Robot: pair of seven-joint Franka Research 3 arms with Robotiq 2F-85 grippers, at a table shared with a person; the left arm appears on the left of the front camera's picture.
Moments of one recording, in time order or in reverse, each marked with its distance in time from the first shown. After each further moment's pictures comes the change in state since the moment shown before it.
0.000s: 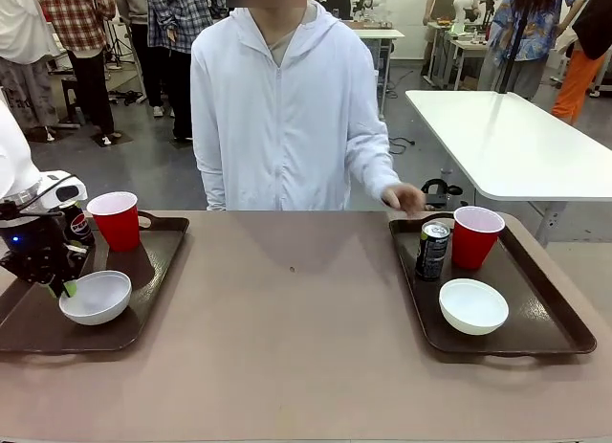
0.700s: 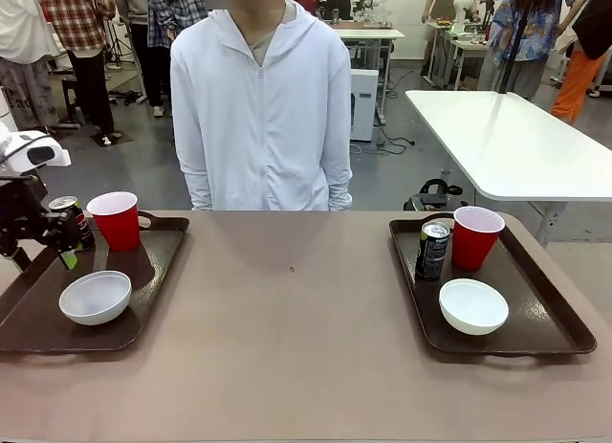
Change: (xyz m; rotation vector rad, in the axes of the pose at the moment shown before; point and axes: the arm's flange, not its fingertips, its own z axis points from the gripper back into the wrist) left arm -0.033 -0.008 0.083 -0.031 -0.044 -0.039; right arm 0.000 0.000 0.000 0.000 0.000 0.000
